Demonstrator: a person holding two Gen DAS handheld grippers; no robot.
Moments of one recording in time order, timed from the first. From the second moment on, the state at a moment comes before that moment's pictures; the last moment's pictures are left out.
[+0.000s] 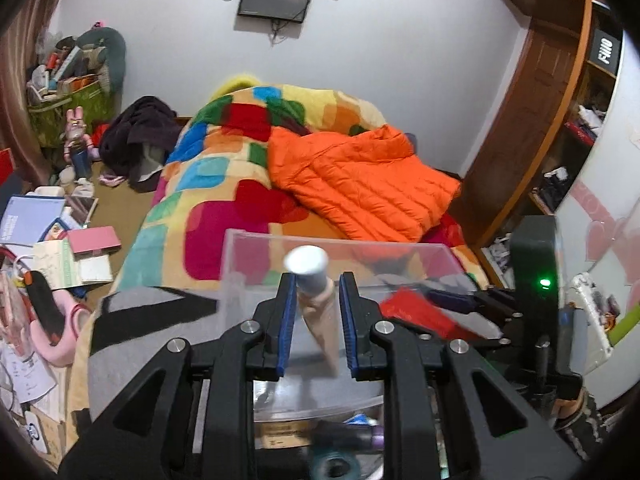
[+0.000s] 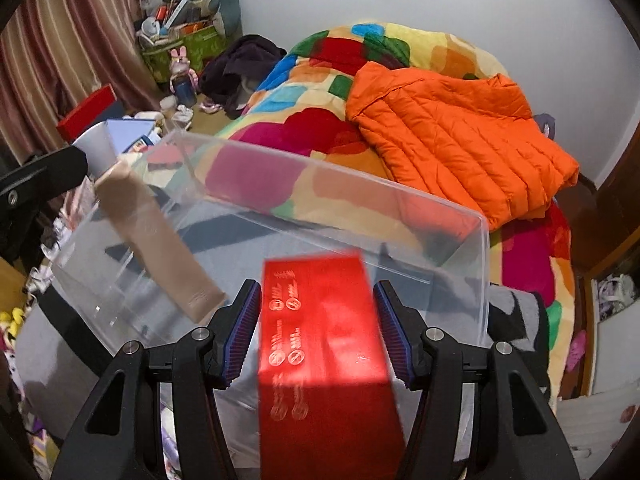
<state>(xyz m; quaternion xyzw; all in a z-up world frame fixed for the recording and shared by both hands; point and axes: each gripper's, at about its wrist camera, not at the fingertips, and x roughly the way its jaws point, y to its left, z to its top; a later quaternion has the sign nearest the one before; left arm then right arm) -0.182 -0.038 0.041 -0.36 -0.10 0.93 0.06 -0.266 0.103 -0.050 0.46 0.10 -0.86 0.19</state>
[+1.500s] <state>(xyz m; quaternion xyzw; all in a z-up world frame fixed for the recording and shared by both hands) -0.077 -0.004 -0.039 -0.45 -0.02 0.89 0.07 -0.151 0.260 -0.068 0.44 0.04 -0.89 0.05</state>
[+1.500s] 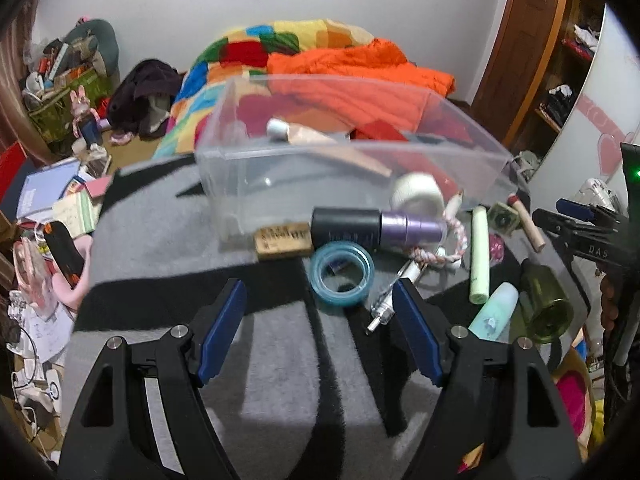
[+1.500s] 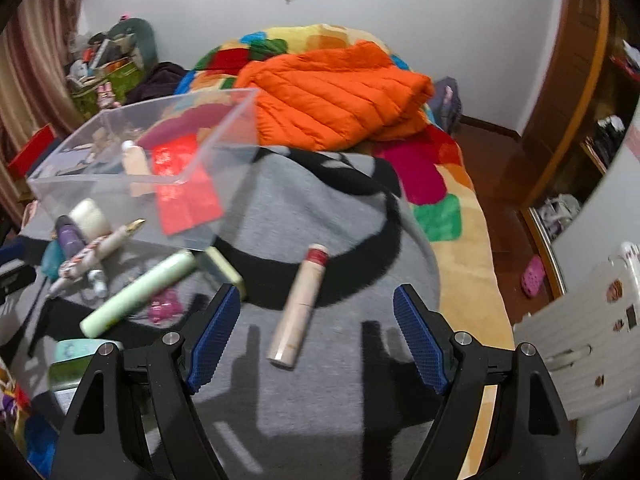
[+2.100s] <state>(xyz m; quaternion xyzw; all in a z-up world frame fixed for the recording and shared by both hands) -0.091 -0.001 -0.057 -0.46 -0.05 0.88 0.09 -0.159 0.246 -0.093 0.45 0.03 -0.89 0.07</state>
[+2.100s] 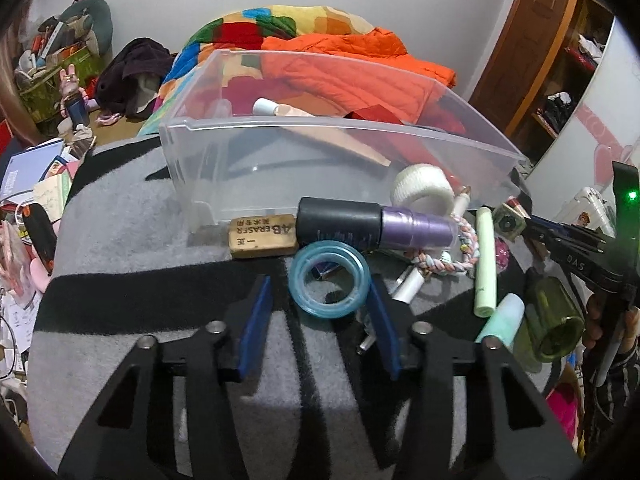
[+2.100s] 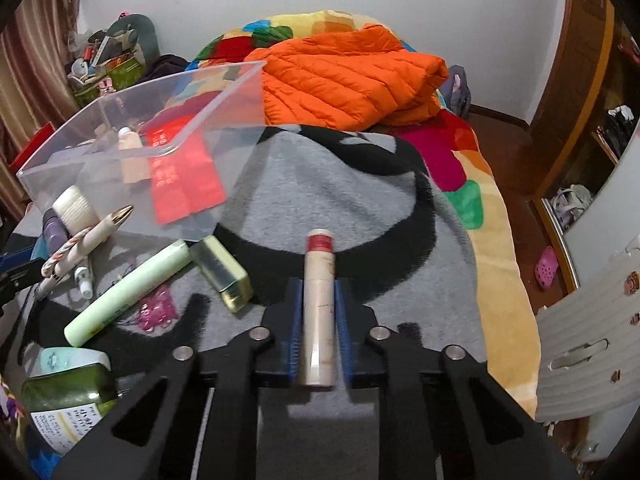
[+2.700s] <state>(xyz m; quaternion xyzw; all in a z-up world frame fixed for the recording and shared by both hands) -0.062 -0.014 -0.015 -0.40 -0.06 0.91 0.08 -0.131 0.246 -0.035 0.39 0.00 -0.92 0.09</state>
